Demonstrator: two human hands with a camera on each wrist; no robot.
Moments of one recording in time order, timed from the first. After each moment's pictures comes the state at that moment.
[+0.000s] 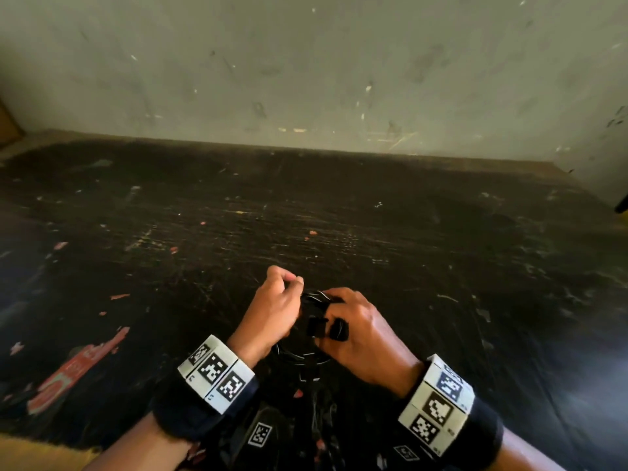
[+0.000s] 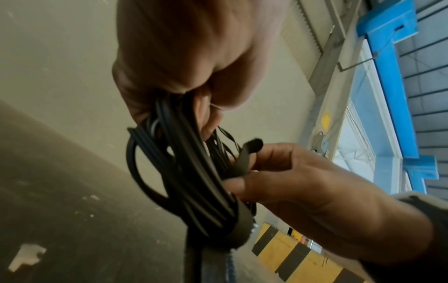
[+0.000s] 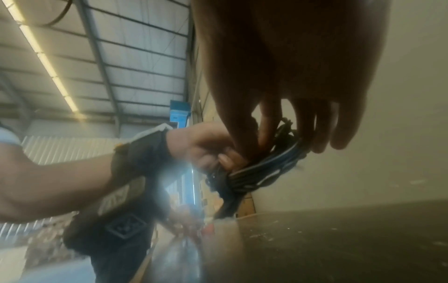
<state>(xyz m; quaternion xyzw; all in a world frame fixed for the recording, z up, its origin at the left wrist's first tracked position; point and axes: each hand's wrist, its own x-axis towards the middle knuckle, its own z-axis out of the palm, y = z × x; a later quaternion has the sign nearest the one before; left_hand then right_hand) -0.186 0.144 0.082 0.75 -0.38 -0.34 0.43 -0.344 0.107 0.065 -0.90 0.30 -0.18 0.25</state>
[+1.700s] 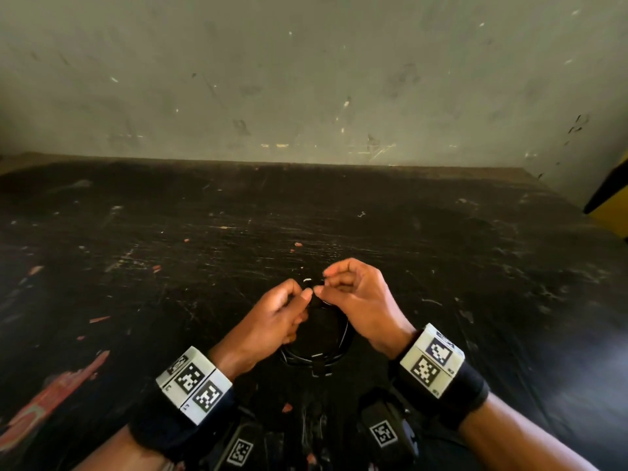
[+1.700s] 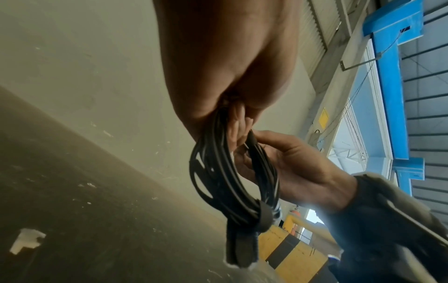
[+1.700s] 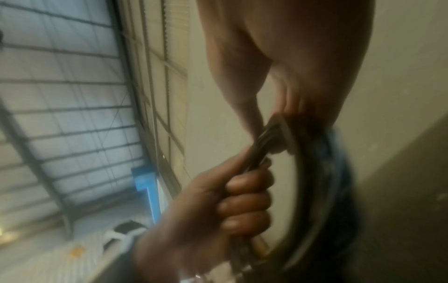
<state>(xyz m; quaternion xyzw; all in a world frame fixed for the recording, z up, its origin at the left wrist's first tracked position) -0.191 0.150 0.083 0.56 -0.51 -0.48 0.44 -0.342 0.078 0.089 -0.63 0.36 -0.37 0.58</state>
